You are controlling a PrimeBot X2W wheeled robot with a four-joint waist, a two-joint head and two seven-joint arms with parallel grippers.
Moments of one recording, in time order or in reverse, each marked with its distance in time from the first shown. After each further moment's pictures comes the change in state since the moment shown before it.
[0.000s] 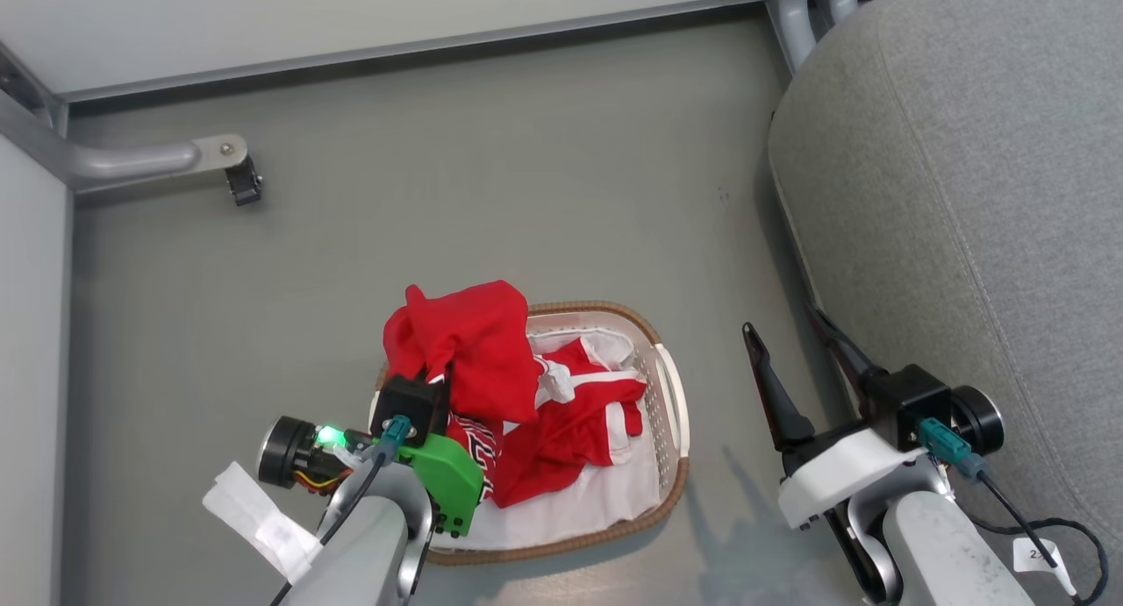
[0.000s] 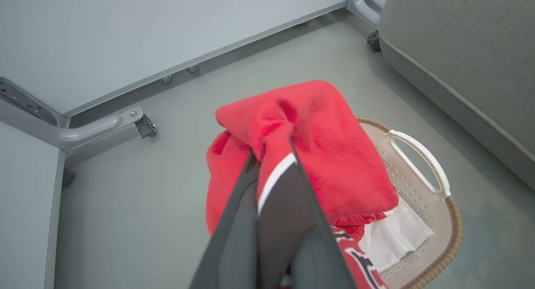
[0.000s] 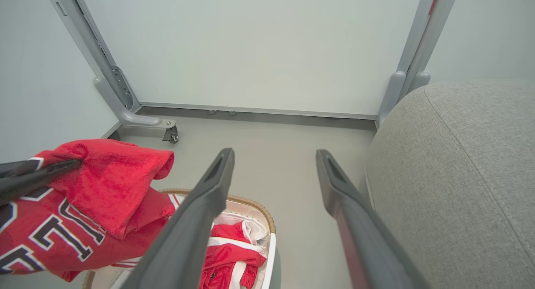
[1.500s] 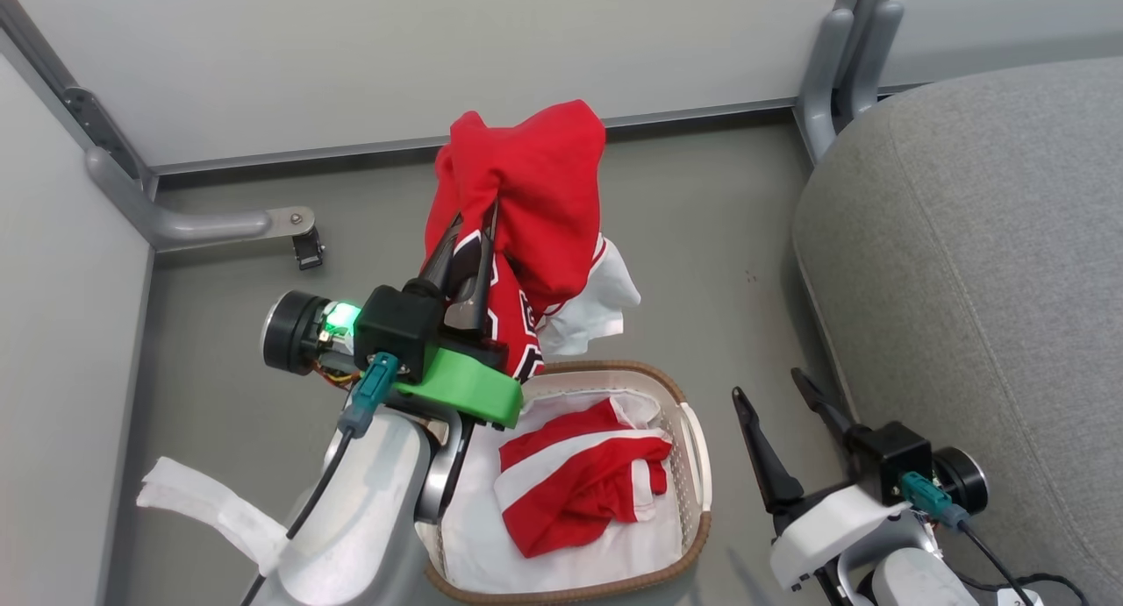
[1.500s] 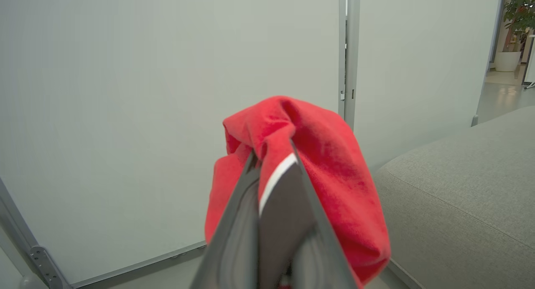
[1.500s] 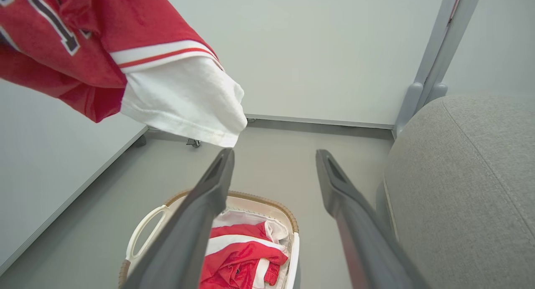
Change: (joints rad) left arm 0.016 -0.005 0.062 -0.553 0.007 -0.025 0.000; right arm 0.094 0.019 0.011 0.021 0.001 0.000 0.000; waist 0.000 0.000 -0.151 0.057
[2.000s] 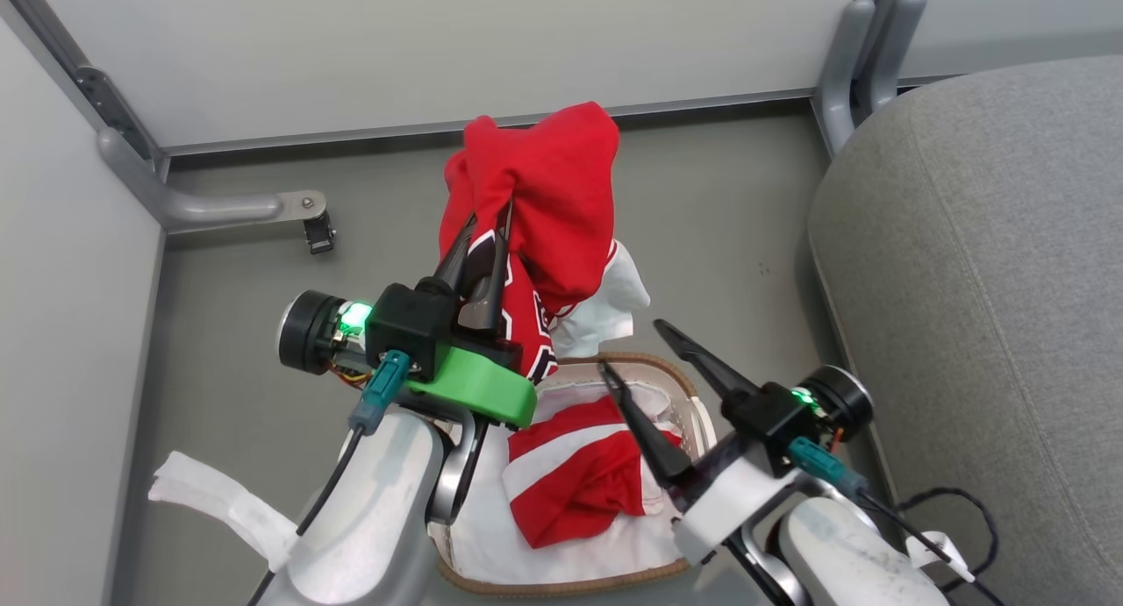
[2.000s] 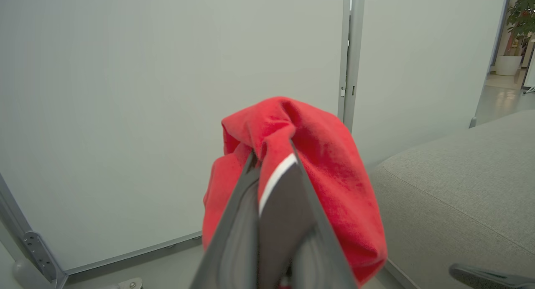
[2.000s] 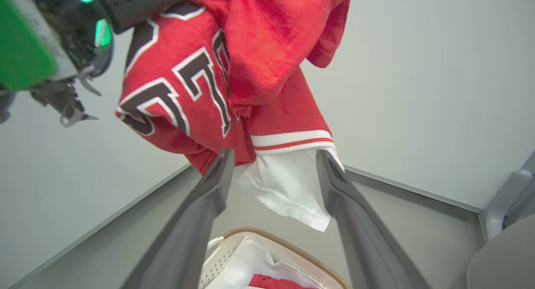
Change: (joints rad) left arm -0.012 0.000 -0.040 0.003 -0.047 0.022 0.000; right arm -0.167 -0.016 0.278 -0.048 0.019 0.000 0.000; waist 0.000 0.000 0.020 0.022
